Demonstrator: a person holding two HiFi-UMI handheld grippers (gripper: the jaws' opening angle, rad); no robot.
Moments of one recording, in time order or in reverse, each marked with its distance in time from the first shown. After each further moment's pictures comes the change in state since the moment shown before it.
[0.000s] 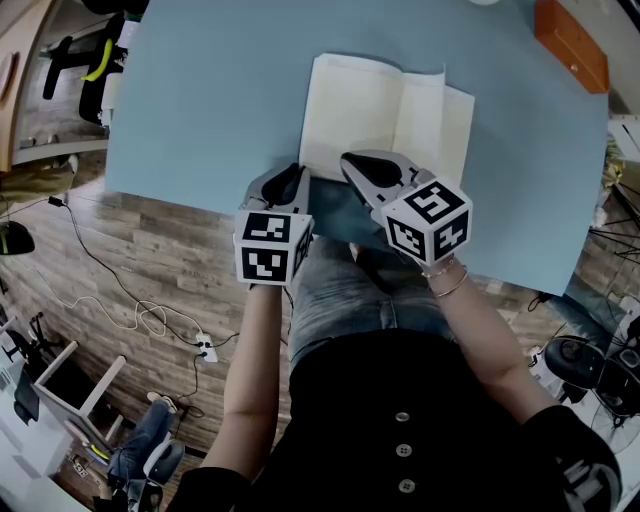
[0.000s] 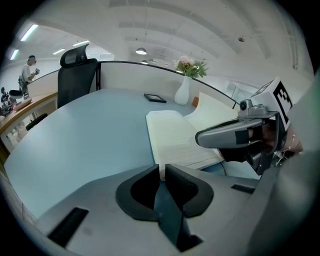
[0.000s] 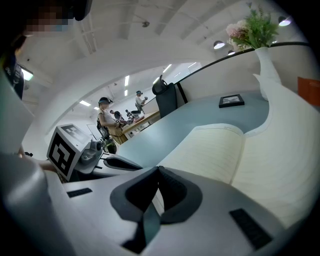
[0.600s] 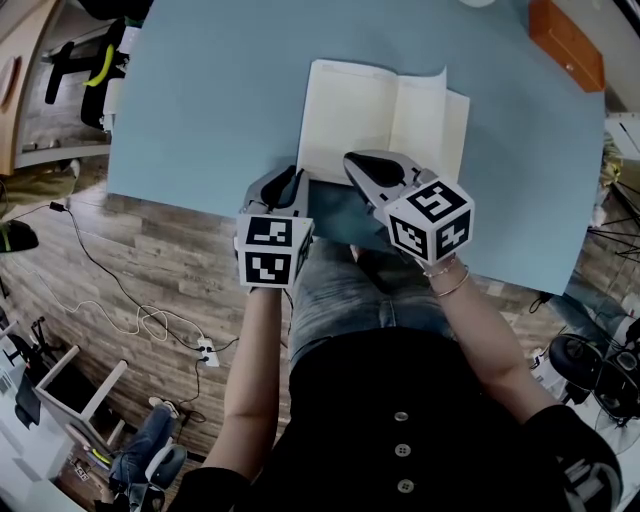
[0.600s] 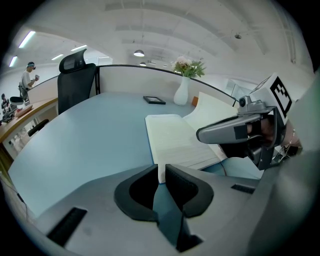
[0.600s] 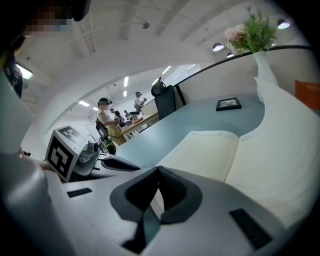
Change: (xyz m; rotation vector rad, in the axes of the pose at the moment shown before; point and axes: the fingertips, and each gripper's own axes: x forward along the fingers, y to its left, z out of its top) left arm -0.004 -0.001 0.003 0.037 -0.012 0.026; right arm -0.008 -0.005 0.004 -0.004 -0.015 -0.020
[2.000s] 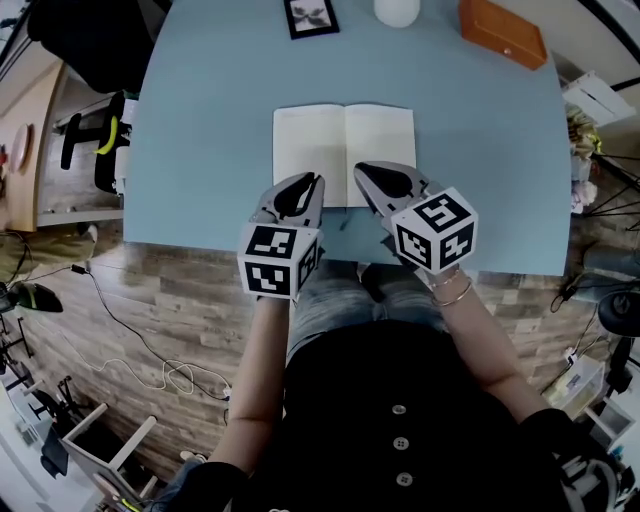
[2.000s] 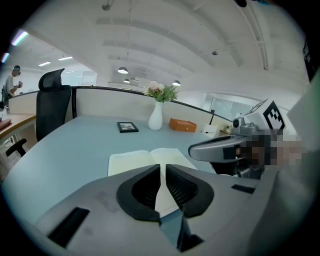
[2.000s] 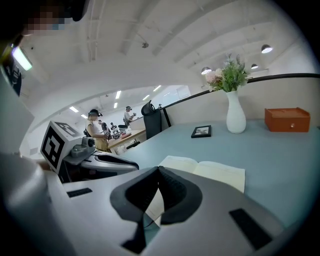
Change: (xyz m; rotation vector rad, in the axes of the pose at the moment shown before) left arm -0.022 -0.085 0.091 0.105 -0.202 -0.177; right arm -0.096 -0.021 0.035 -0.009 -0.195 -0.181
